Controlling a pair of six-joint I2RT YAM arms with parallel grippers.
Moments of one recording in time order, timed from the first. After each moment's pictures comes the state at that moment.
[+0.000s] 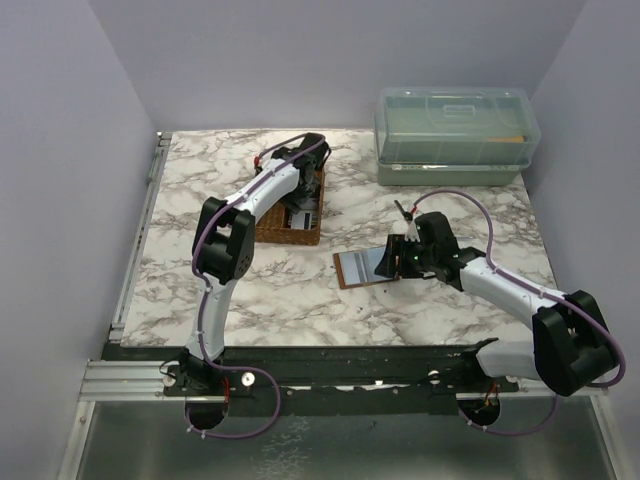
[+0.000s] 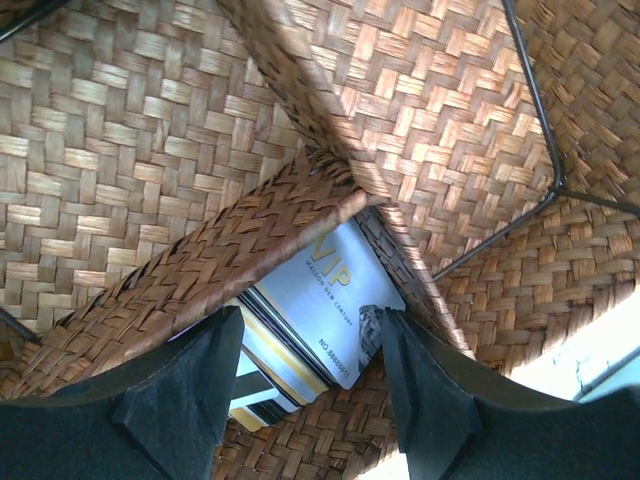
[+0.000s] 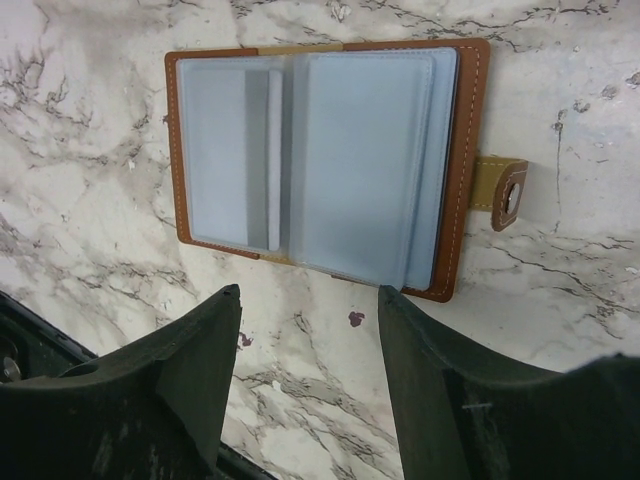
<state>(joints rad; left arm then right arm) -0.47 2.21 1.93 -0.95 -0.39 -1.43 0.44 1.29 0.64 -0.19 -0.25 0.45</state>
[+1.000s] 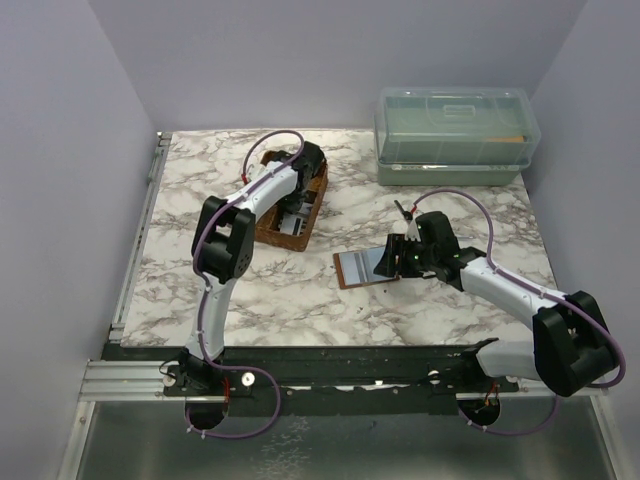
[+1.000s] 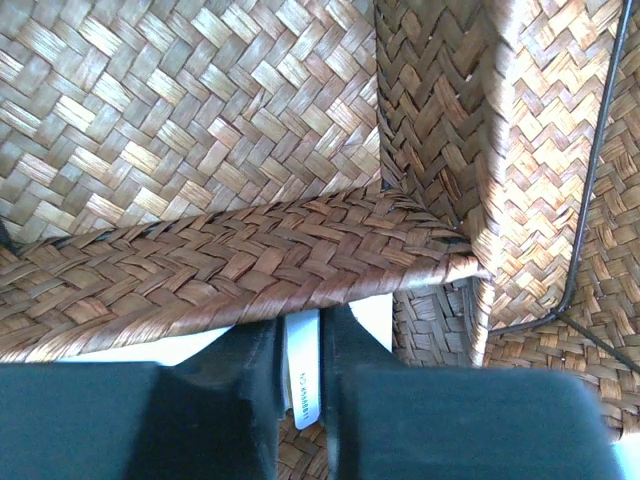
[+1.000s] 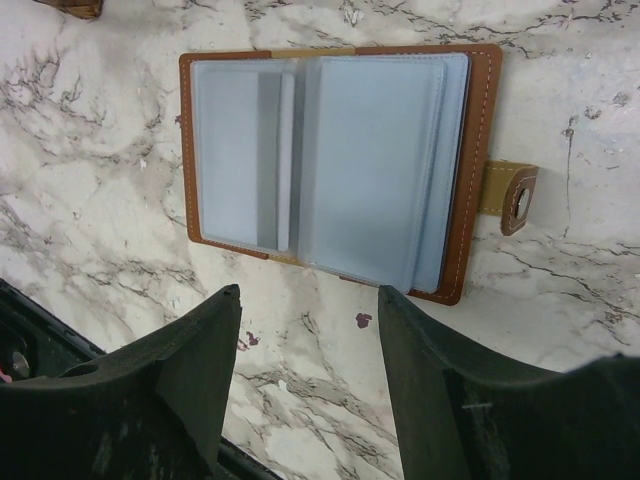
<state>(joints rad) -0.46 2.23 1.89 -1.06 -0.45 -1.73 0.44 1.29 0.64 -0.18 -0.28 0.44</state>
